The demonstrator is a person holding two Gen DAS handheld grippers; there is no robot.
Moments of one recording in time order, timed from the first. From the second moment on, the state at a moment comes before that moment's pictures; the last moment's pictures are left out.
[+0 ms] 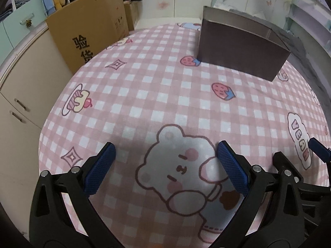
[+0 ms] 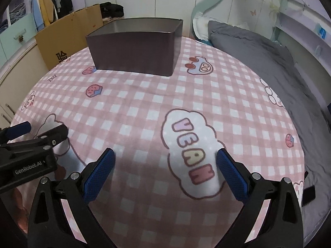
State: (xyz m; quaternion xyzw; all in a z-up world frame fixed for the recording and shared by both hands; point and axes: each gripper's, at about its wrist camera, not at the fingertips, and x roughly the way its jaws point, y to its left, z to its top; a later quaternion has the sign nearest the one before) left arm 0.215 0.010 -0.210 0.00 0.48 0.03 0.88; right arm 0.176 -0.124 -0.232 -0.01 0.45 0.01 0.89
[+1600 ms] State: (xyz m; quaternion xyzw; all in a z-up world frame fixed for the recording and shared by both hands) left arm 0.210 0.011 -0.209 -0.01 0.46 0.04 0.89; right arm 0.178 -0.126 -0.236 0.00 0.45 0.02 0.89
